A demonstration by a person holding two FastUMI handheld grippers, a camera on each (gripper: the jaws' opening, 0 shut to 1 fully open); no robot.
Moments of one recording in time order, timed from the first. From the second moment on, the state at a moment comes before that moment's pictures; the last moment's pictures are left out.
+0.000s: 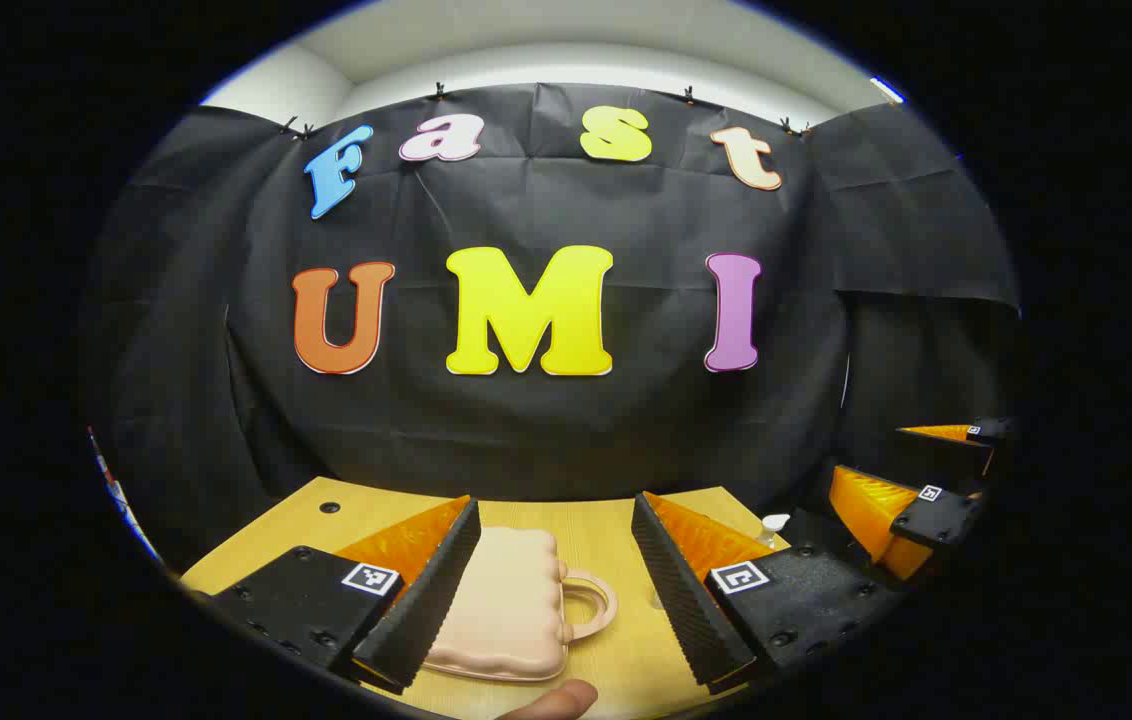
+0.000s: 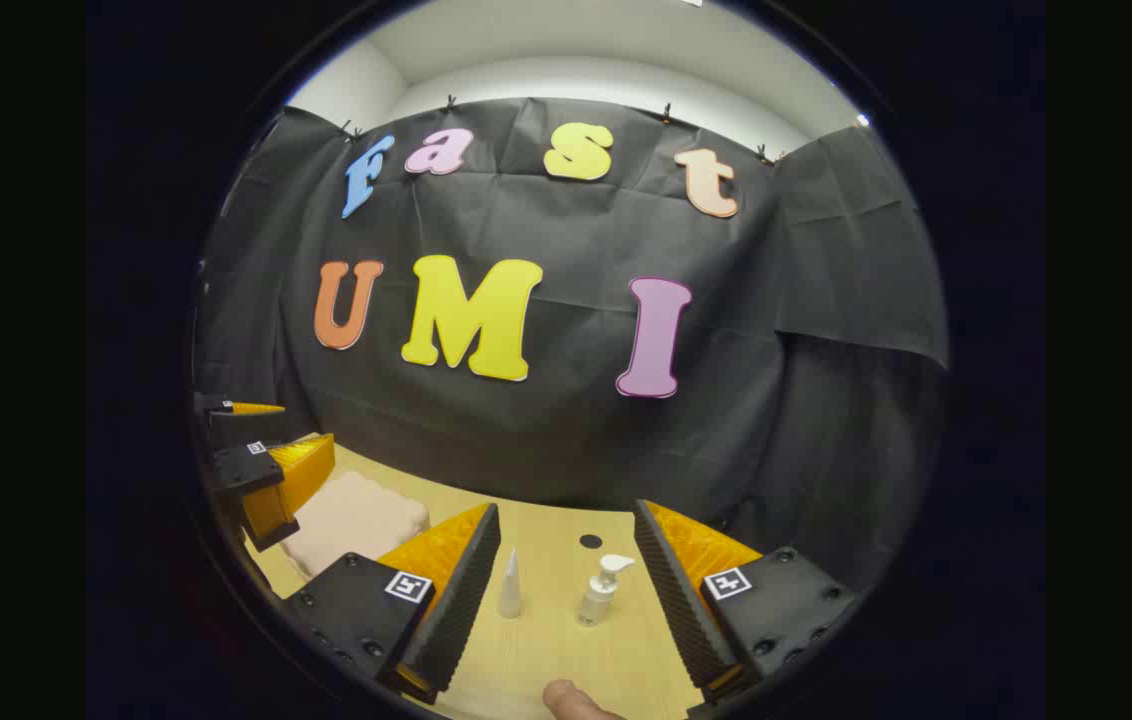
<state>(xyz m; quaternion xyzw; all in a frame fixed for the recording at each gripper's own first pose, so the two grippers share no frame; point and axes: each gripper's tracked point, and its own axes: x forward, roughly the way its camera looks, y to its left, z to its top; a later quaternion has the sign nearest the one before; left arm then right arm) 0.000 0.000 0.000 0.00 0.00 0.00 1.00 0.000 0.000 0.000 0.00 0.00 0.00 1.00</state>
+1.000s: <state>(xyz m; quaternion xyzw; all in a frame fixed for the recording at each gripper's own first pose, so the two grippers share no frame) 0.014 -0.009 -0.007 0.01 0.00 0.00 1.00 0.012 0.000 -0.001 -0.01 0.00 0.01 1.00</state>
